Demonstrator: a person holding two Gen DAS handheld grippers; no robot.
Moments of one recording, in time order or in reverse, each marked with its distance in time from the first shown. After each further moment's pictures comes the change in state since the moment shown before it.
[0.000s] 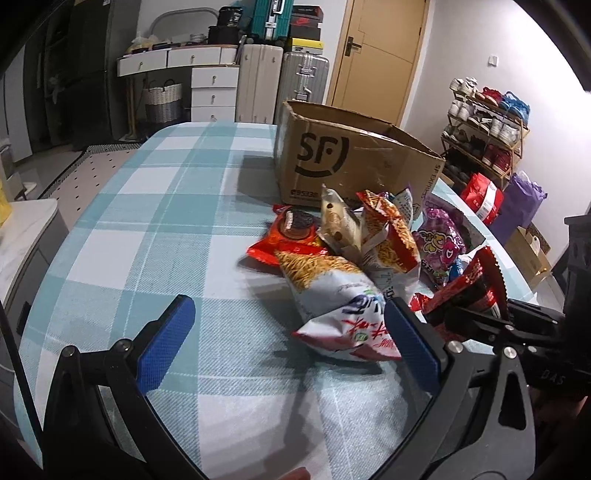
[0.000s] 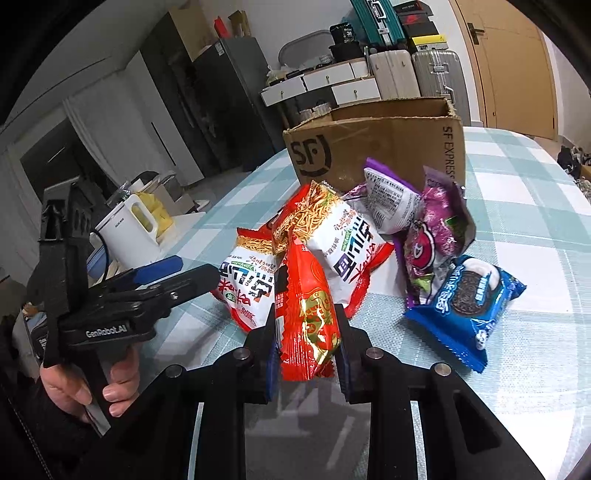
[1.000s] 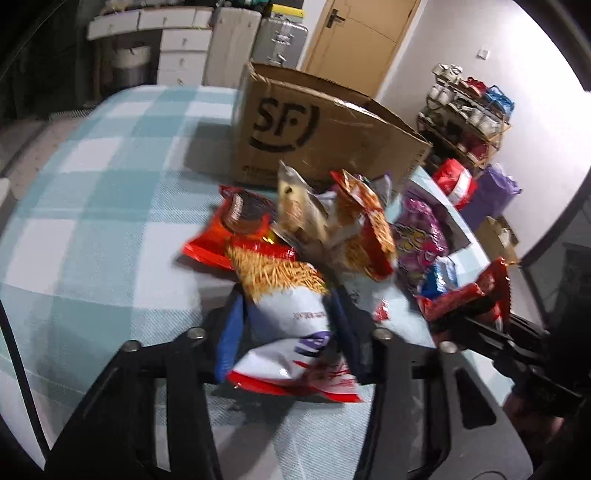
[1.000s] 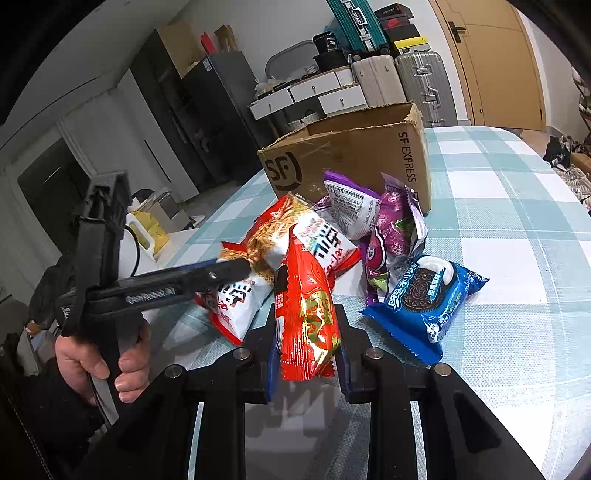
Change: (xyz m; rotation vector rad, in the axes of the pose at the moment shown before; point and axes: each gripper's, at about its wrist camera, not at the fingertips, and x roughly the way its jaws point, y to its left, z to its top) left arm 0.049 -0.011 0.017 -0.035 0.145 -0.168; right arm -0.028 -0.024 -0.005 0.055 -0.039 -0.003
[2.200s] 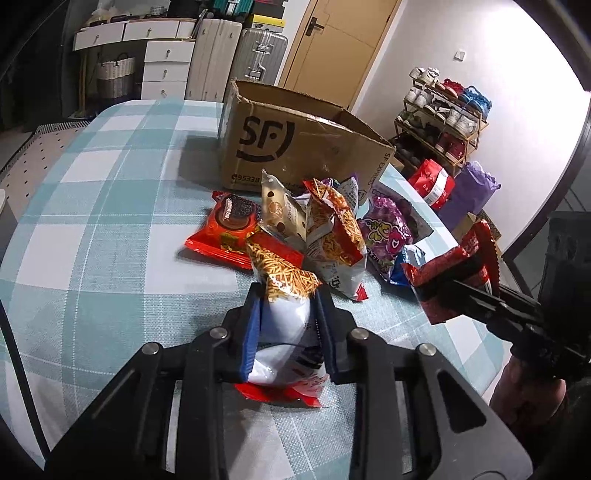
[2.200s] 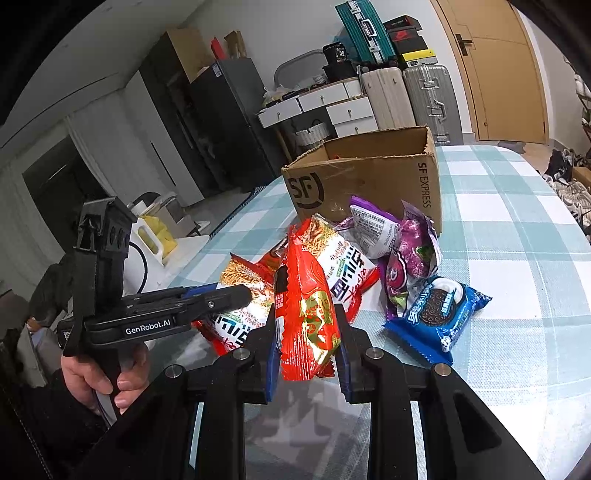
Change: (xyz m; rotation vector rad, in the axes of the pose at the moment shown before) left arm -0.046 0.001 -0.015 0.046 -0.047 -0.063; right arm -0.012 0.023 0.008 -0.038 -0.037 0.004
